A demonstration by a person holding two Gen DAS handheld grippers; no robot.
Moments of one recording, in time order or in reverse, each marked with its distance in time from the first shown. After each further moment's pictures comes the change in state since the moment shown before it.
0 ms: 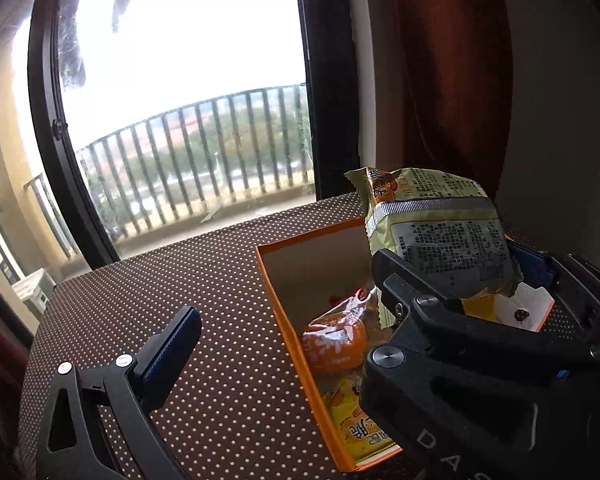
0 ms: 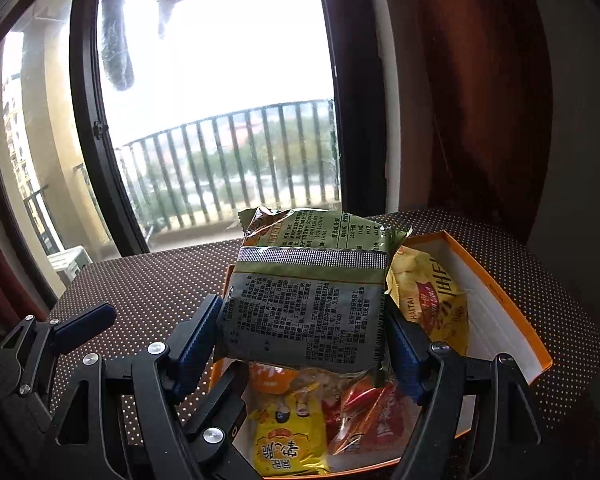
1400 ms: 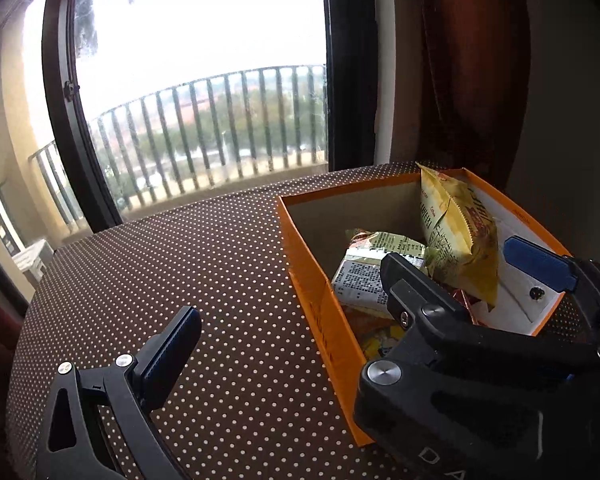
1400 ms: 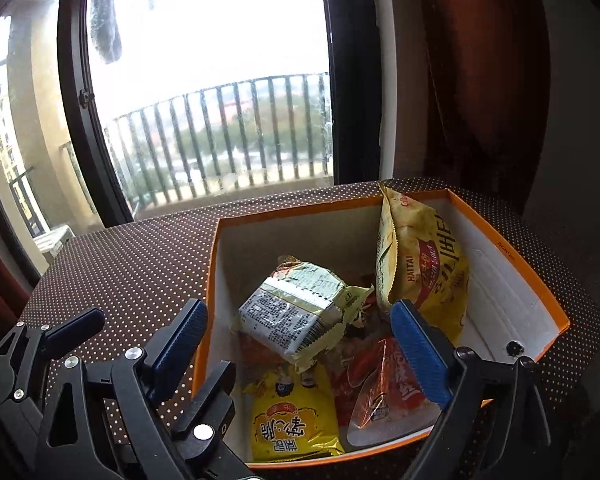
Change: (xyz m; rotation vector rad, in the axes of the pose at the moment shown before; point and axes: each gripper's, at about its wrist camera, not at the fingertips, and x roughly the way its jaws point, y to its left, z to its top) left arm 0.003 0.004 -0.037 -0.062 0.045 0.019; right arm 0.010 0.006 -0.028 -0.012 0.075 -0.049
